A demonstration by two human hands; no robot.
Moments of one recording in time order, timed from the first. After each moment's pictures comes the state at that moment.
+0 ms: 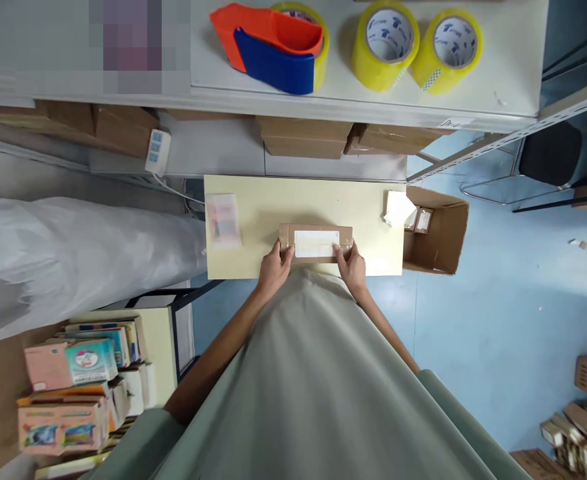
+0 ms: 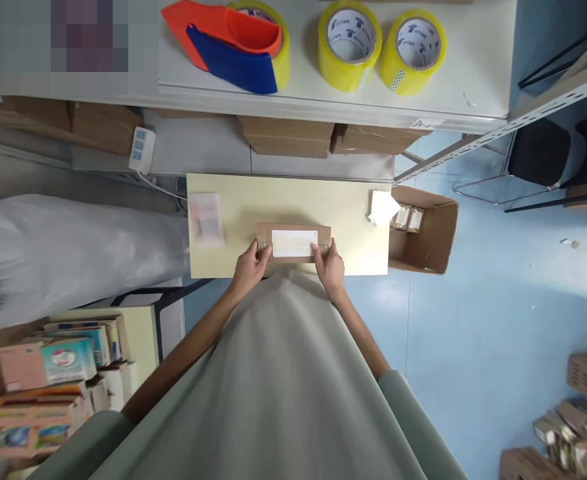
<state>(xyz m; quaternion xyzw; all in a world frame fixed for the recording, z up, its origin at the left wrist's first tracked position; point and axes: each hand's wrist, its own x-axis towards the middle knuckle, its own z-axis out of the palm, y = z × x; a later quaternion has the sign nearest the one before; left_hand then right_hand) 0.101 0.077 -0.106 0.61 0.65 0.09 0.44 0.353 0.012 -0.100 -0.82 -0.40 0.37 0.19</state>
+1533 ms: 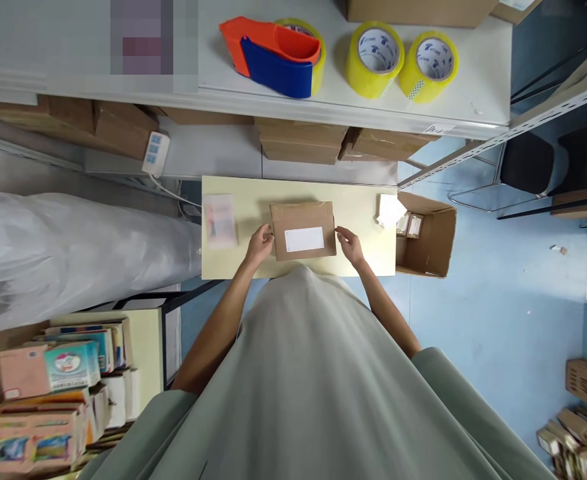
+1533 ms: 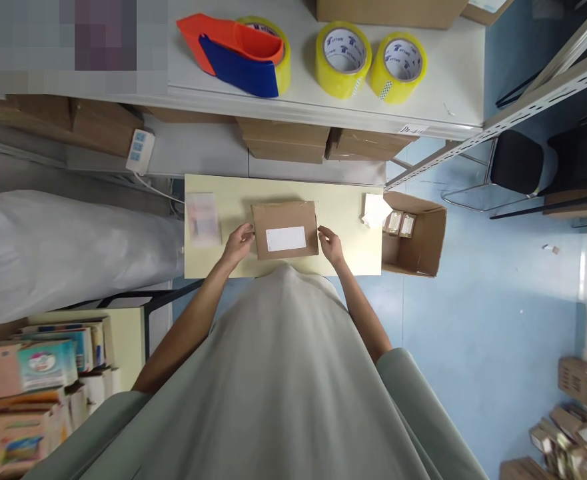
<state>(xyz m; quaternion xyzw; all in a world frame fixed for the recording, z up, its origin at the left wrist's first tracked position) 0.083 0.135 -0.165 0.46 0.69 0.19 0.53 0.400 0.057 -0.163 -0.73 -0.40 0.47 0.31</state>
